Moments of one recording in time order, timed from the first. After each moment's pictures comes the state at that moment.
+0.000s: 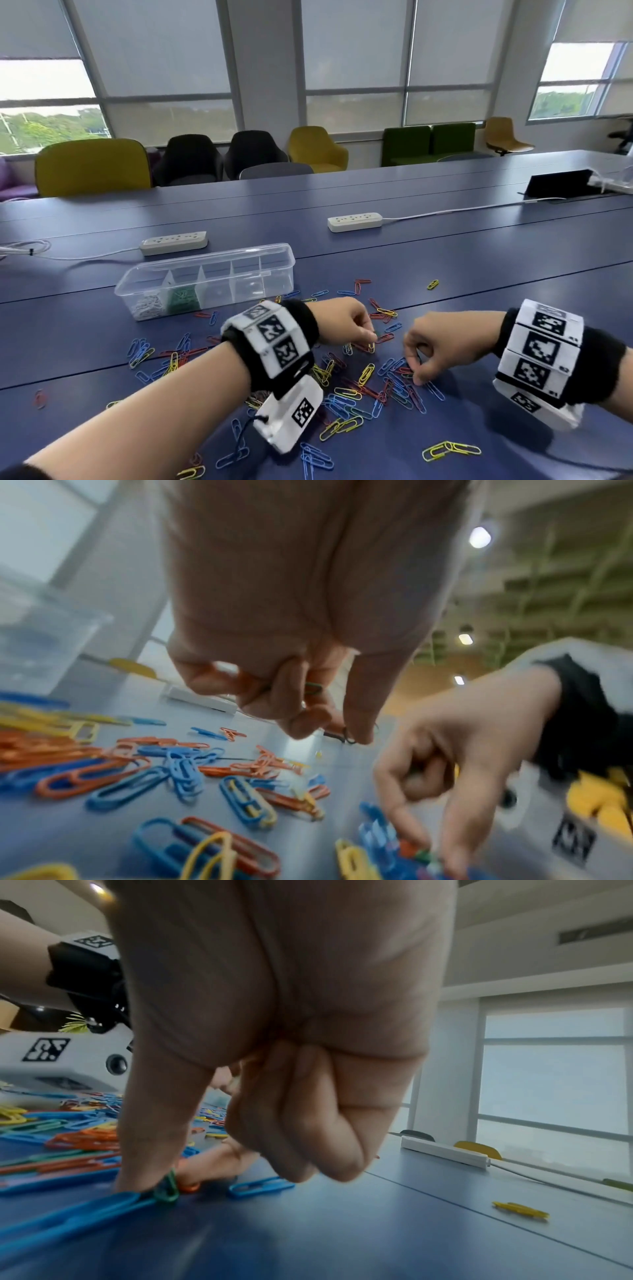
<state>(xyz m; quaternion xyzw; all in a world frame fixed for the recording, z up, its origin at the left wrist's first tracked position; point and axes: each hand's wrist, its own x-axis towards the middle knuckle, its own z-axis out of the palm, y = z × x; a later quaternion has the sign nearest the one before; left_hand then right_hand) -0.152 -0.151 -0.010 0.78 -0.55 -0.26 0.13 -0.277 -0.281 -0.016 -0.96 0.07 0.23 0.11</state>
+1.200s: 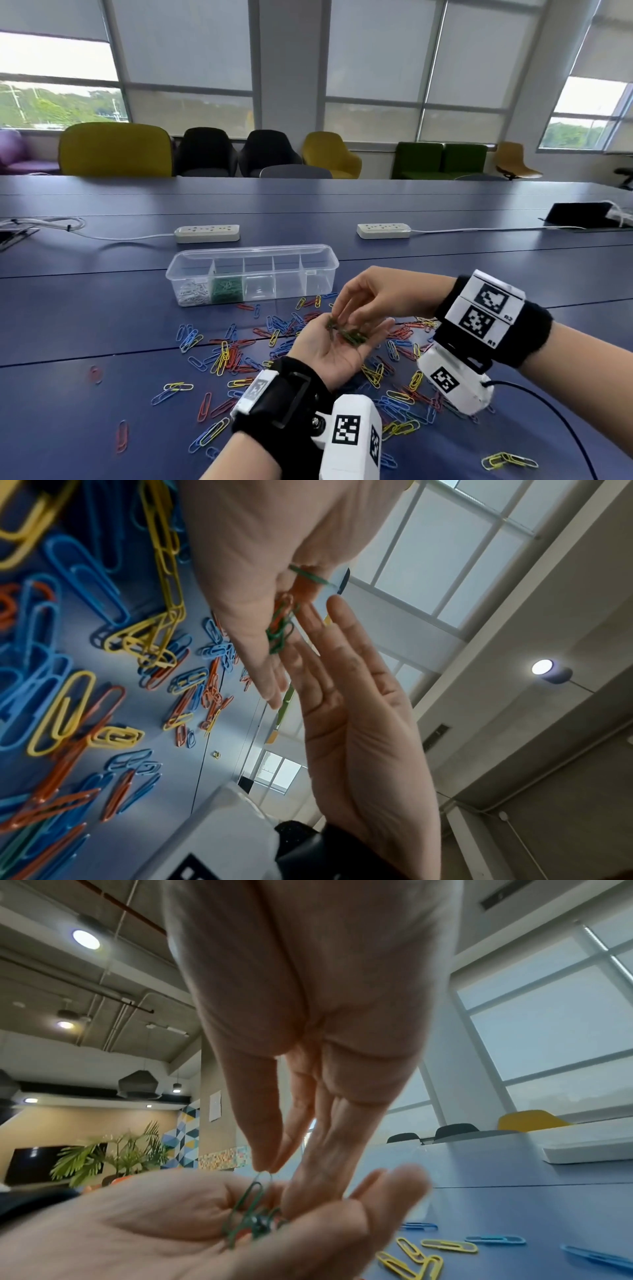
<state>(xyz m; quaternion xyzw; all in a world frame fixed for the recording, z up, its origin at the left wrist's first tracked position) -0.128 -0.081 -0.051 0.17 0.05 -0.59 0.79 -0.179 -0.196 0.026 -0.92 0.04 0.14 0.36</state>
